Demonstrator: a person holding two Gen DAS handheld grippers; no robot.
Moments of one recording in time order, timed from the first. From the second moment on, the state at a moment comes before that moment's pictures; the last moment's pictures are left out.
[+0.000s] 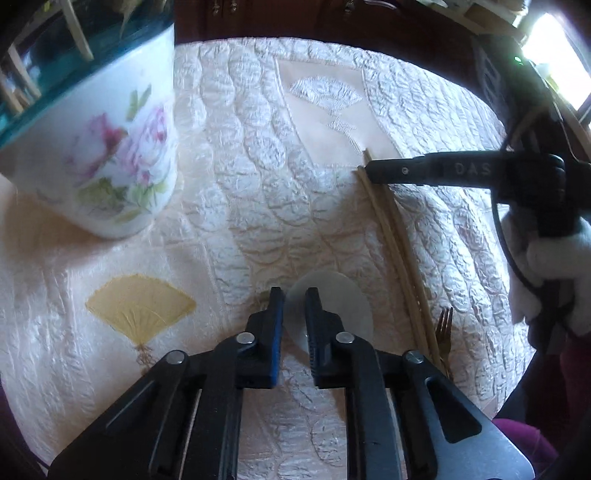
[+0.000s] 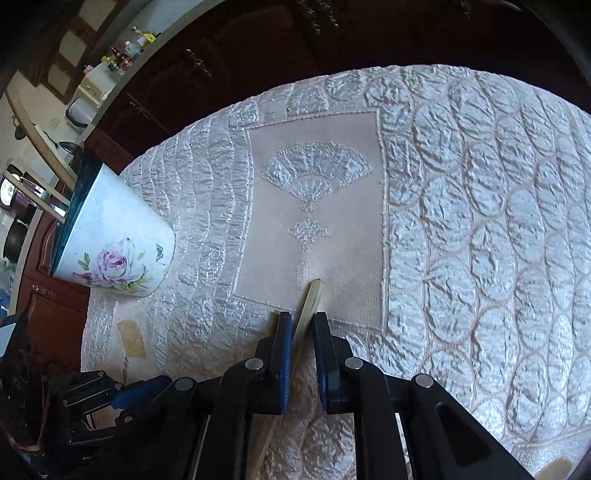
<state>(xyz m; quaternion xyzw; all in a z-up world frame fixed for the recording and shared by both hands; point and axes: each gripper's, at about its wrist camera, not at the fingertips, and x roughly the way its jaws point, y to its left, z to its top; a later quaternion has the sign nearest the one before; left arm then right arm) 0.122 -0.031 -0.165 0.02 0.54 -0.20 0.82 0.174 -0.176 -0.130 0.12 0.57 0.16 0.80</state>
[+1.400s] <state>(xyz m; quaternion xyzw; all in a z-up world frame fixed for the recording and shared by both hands) 0.116 0.030 -0.171 -0.04 0.55 -0.16 0.82 0.140 -0.160 -0.034 0.09 0.50 0.21 0.83</state>
